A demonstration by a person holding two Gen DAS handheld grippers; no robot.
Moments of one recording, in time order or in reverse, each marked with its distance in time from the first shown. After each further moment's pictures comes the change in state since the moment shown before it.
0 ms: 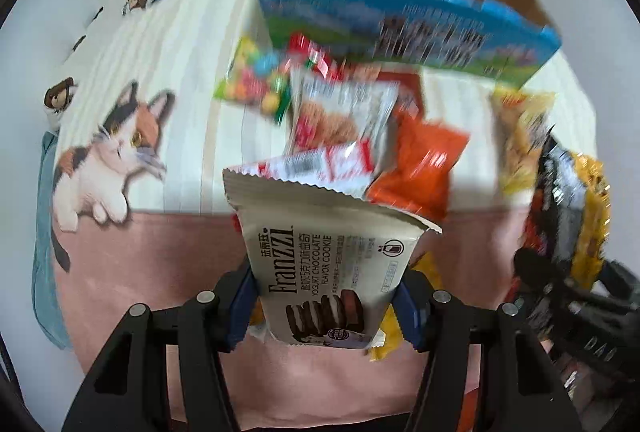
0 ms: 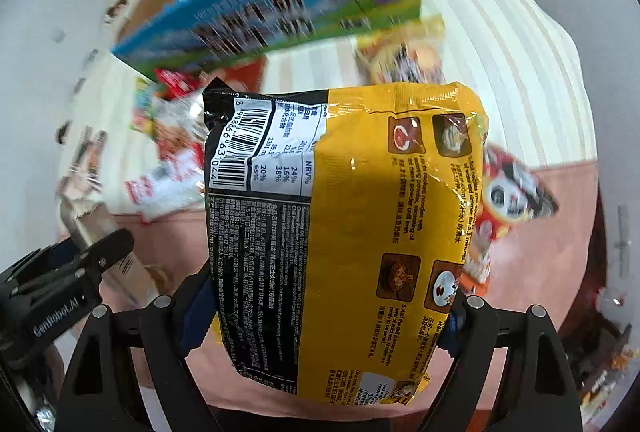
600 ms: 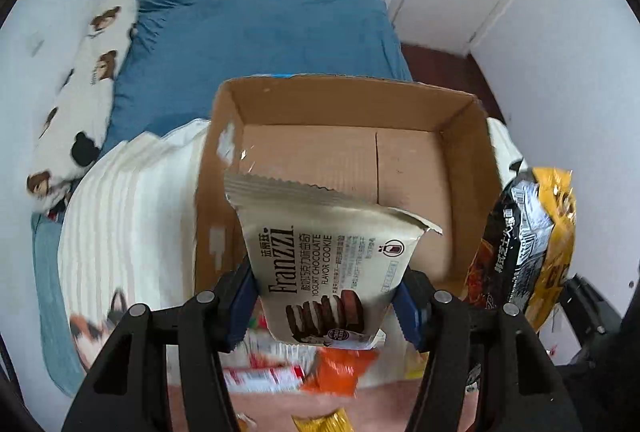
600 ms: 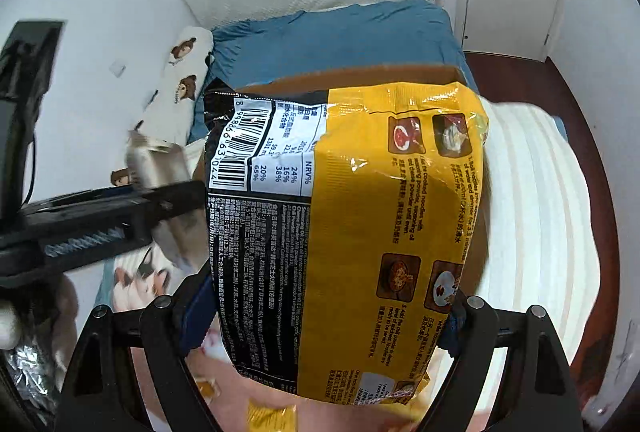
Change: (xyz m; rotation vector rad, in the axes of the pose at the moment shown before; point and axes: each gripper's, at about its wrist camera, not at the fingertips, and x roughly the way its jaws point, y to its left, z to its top) left arm 0.014 -0.070 0.282 0.010 -0.027 -0.060; right arm -0.089 0.015 0.232 -0.187 -0.128 0.147
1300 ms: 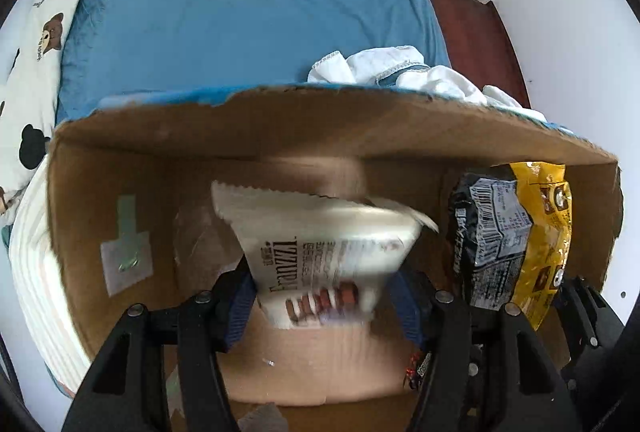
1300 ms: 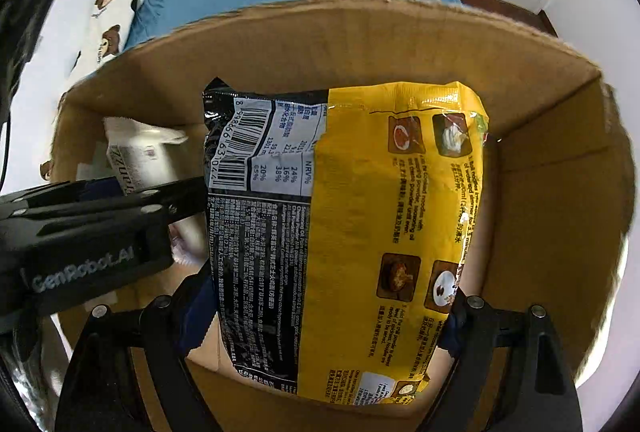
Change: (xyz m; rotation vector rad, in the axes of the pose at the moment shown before) left arm 0.182 0.007 0.109 -0.031 0.259 -0.030; right arm 0.216 -0.059 0.110 0.052 0.312 -0.152
